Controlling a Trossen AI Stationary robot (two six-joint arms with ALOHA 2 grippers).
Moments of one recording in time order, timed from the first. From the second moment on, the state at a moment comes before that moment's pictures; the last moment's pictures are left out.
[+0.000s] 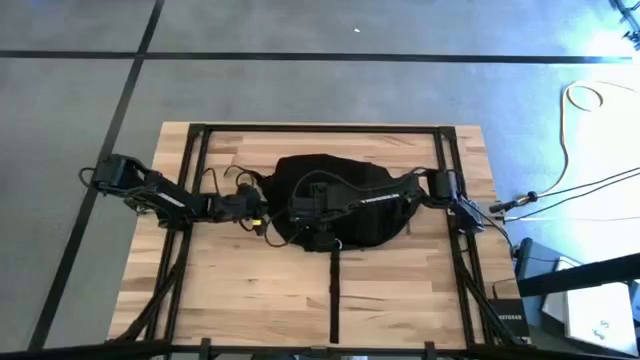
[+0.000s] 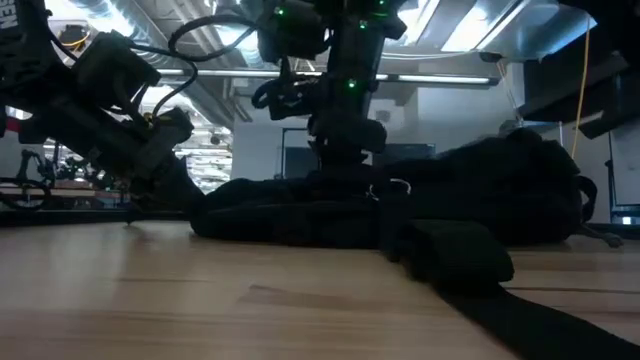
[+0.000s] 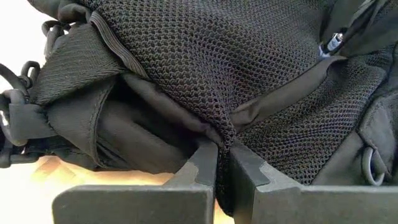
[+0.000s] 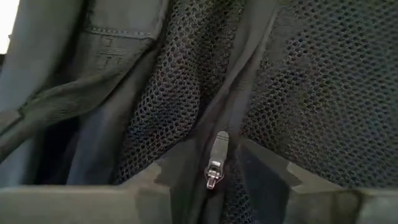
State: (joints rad) left arm -0.01 1.42 0.13 0.72 -0.37 -0.47; right arm 0.05 2.20 1.75 -0.92 0.18 -0.09
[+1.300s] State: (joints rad) left arm -0.01 1.42 0.14 0.73 -0.37 -0.47; right arm 0.05 2.20 1.76 -0.99 0.19 -0.03
